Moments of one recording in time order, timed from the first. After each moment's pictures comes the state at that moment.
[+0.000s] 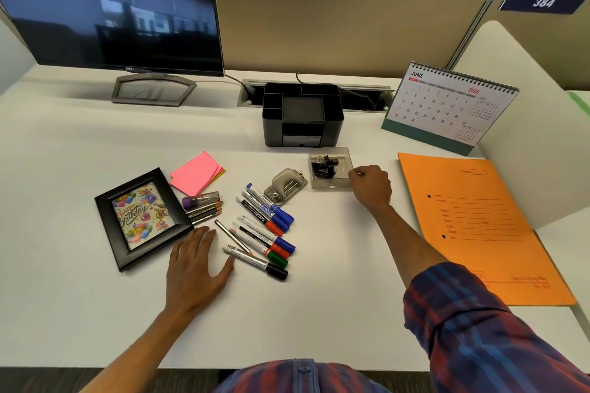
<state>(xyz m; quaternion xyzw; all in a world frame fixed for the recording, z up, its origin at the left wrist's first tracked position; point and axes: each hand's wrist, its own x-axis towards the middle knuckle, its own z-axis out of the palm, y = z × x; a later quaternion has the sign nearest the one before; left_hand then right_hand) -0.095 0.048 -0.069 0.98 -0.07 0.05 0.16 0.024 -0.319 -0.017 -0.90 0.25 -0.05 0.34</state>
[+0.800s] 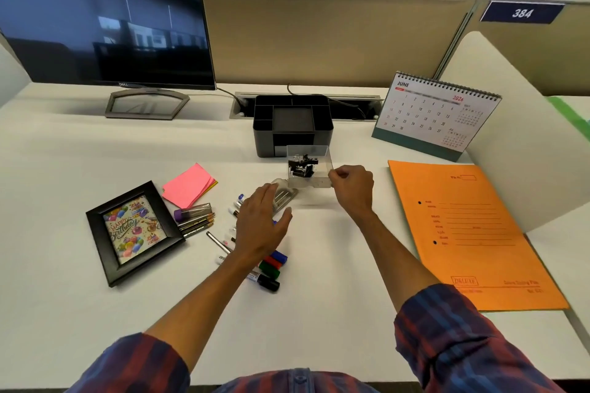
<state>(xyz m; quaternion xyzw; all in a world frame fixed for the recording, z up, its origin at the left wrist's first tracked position) -0.022 -0.090 -0.007 0.94 -0.11 0.03 0.33 0.017 -0.293 0.013 -0.88 0.18 -0.15 0.41</state>
